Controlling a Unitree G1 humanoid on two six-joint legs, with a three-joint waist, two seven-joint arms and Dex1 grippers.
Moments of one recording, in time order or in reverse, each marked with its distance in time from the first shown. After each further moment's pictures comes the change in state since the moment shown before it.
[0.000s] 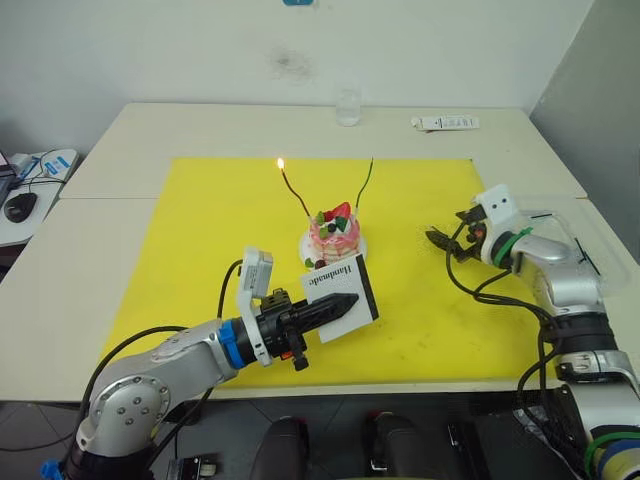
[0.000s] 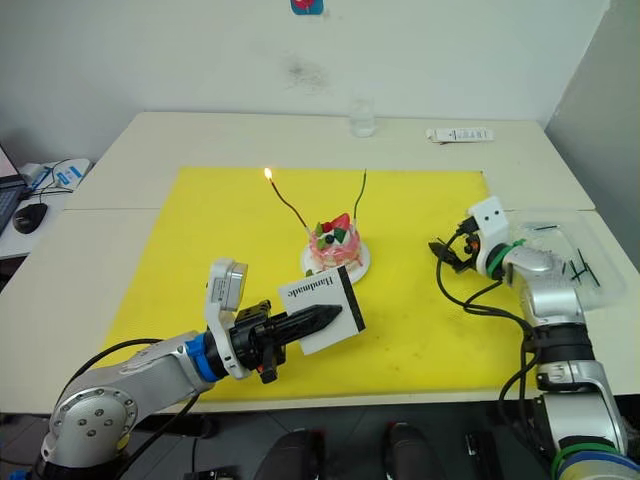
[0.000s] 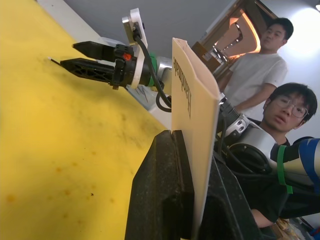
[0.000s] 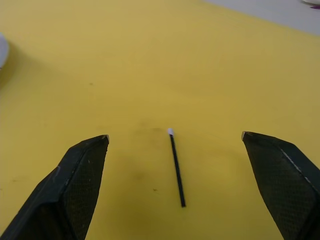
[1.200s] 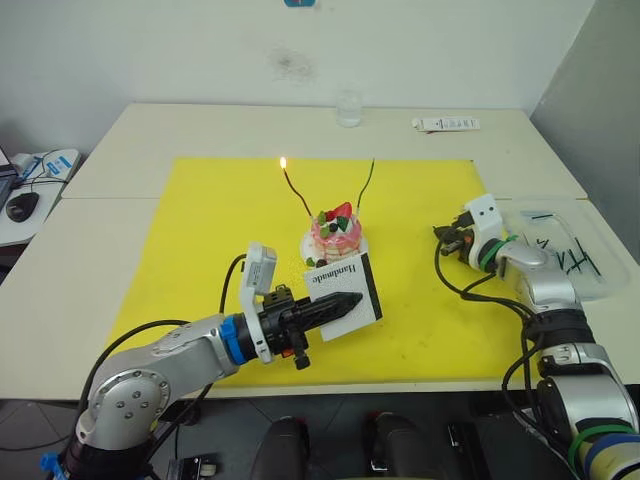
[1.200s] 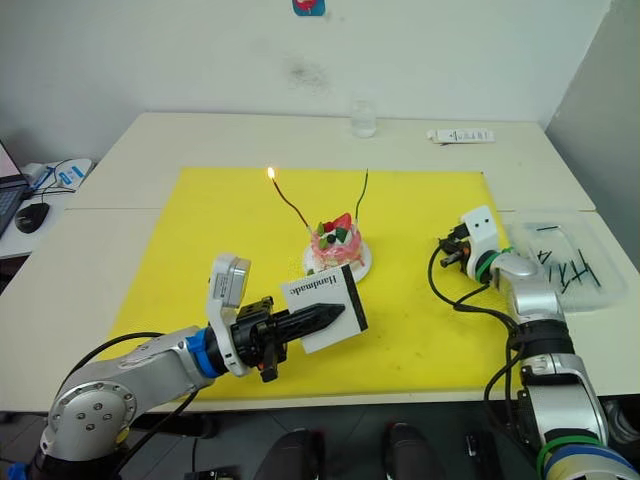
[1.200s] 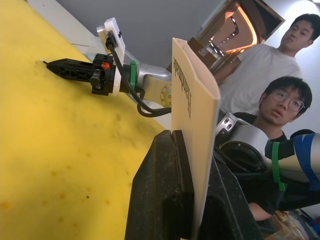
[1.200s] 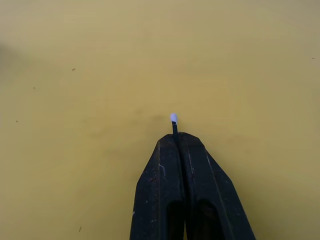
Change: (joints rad) left arm -0.038 0.015 -0.008 0.000 -0.018 0.016 0.002; right arm -0.023 0.056 -0.006 0.127 -0.027 -0.039 -0.031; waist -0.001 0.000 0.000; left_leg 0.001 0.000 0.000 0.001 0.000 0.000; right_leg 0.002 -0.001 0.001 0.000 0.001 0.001
